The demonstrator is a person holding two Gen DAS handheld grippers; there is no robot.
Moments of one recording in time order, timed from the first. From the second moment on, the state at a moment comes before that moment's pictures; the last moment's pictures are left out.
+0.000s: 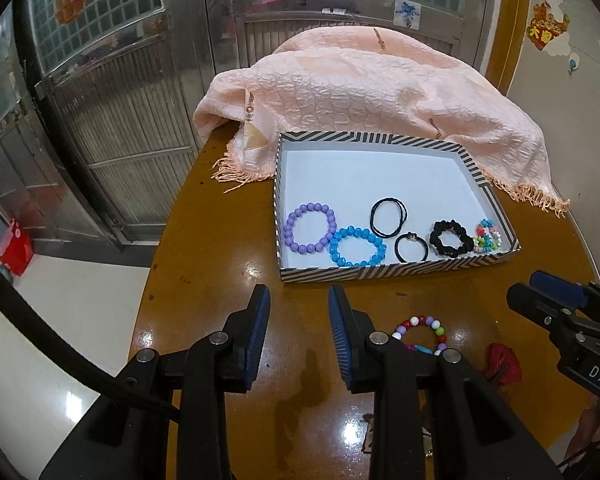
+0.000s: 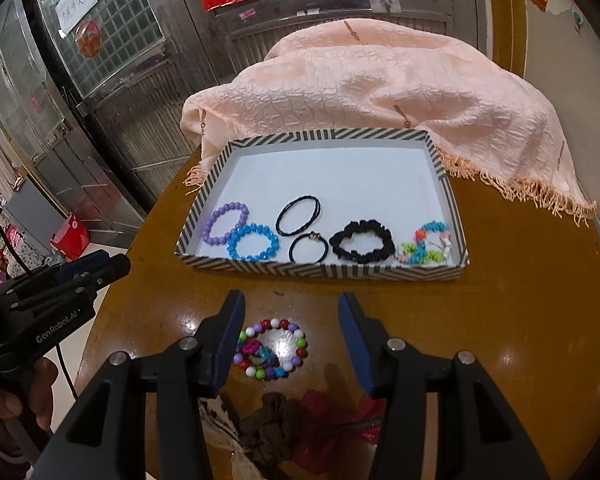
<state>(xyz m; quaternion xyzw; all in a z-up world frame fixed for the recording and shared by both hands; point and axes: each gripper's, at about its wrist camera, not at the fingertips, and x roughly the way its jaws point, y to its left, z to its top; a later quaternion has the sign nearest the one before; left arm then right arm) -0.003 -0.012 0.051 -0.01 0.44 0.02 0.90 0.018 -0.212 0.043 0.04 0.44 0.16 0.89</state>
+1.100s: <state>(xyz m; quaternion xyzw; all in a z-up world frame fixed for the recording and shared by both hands) -0.022 -0.012 0.039 0.00 0.44 0.01 0.90 -0.008 -0.229 0.042 0.03 0.44 0.13 0.89</state>
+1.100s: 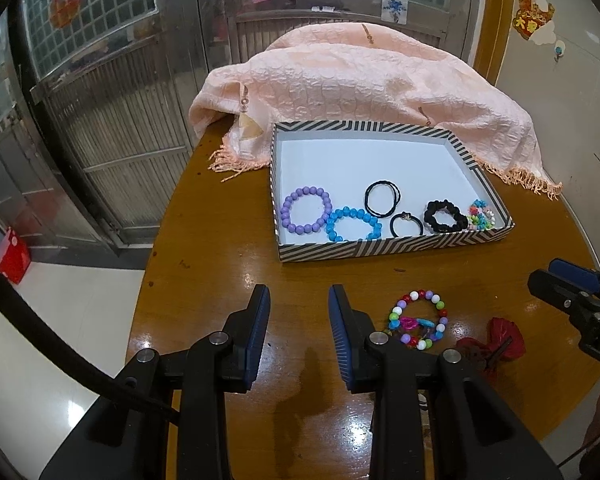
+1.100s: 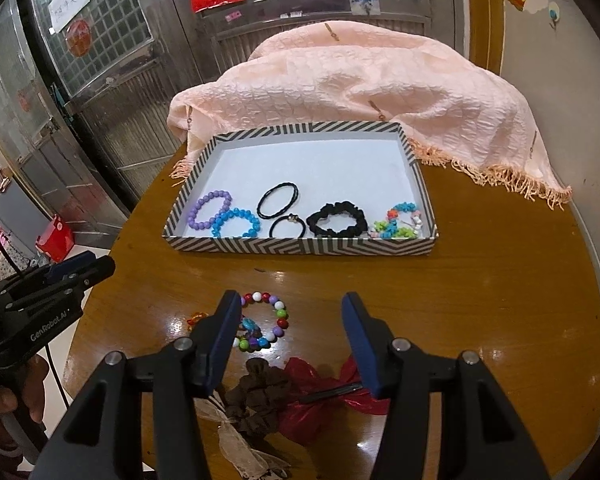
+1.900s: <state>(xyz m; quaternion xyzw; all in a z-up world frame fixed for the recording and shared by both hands) -0.010 -0.004 0.009 -0.04 0.48 -0.02 0.87 0.006 -0.225 0.010 0.02 0.47 0.13 0.87</state>
